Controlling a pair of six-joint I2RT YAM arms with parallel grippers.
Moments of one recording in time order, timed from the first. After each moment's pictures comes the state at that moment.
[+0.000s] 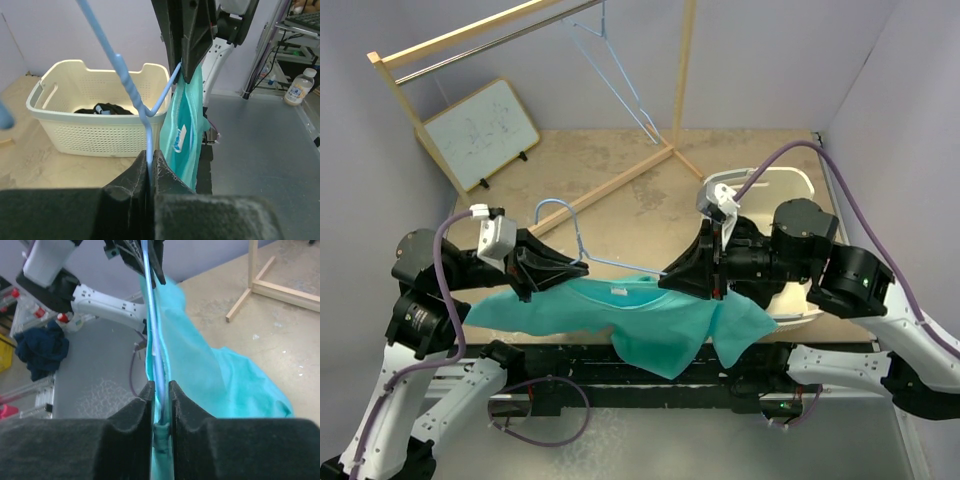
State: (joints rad) left arm -0.39 0.65 1.08 -0.26 1.05 -0.22; right arm 1.05 0.97 1.45 -0.70 -0.38 0.26
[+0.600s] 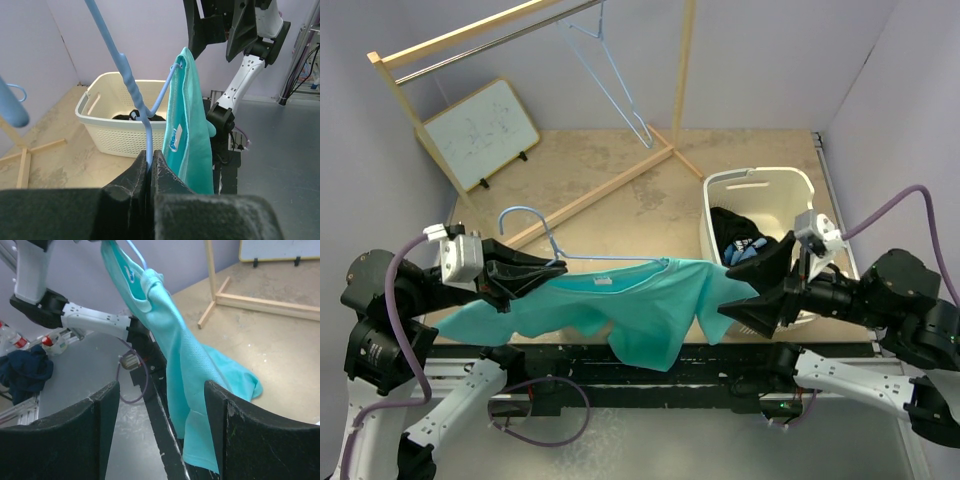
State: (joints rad) left arm -0.39 0.60 1.28 -0.51 0.90 -0.07; right arm 1.05 0.63 1.34 -0.78 -0.17 0.28
